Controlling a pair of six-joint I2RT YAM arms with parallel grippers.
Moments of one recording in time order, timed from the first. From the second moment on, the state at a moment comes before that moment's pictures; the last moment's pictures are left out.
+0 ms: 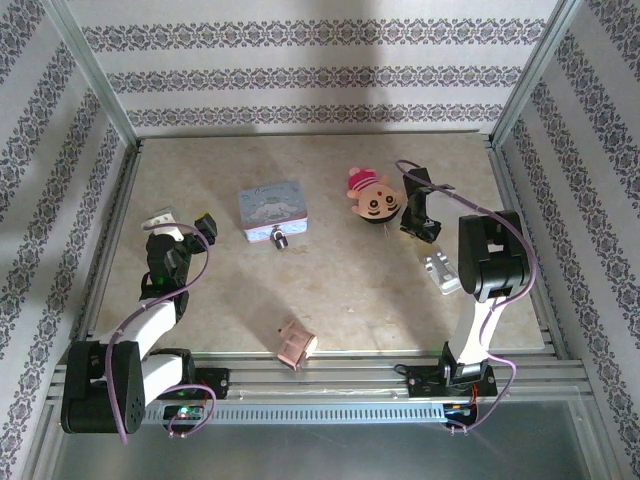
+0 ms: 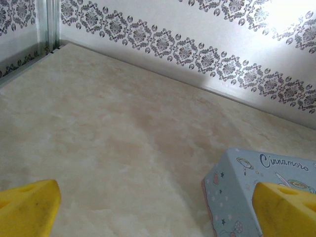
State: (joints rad) left arm 0.06 1.10 0.30 0.58 -0.06 -0.34; right arm 0.13 1.91 1.23 -0.66 0.19 0.68
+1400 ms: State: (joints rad) left arm 0.06 1.09 0.30 0.58 -0.05 -0.36; right arm 0.14 1.89 1.20 -0.63 0.16 0.69
